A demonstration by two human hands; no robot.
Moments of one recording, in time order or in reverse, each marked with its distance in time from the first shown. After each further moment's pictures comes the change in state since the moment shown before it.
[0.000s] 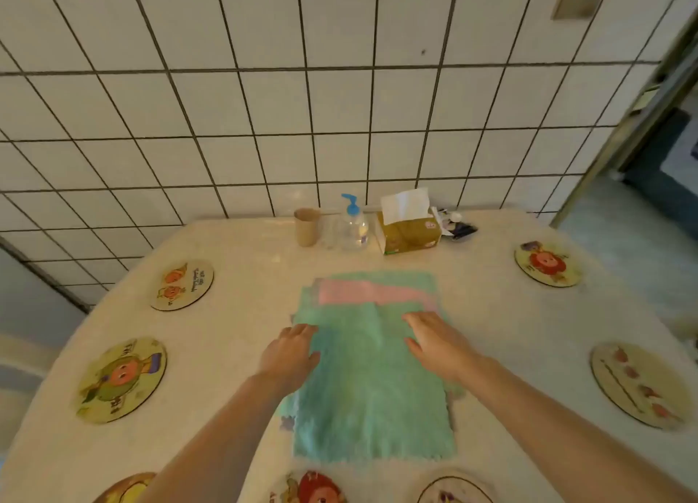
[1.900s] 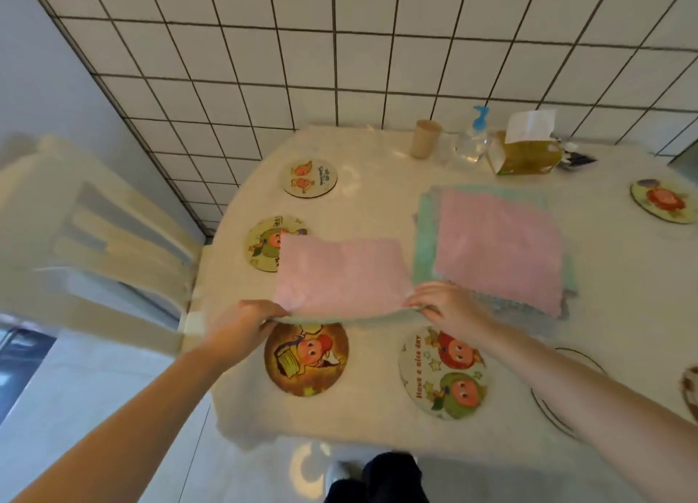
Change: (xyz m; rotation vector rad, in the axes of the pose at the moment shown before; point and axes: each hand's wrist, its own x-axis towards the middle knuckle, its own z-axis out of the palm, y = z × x) left_hand -0.253 -0.281 -0.004 -0.114 0.158 0.080; right_hand -0.078 -0.244 0.082 0.257 -0.003 -0.323
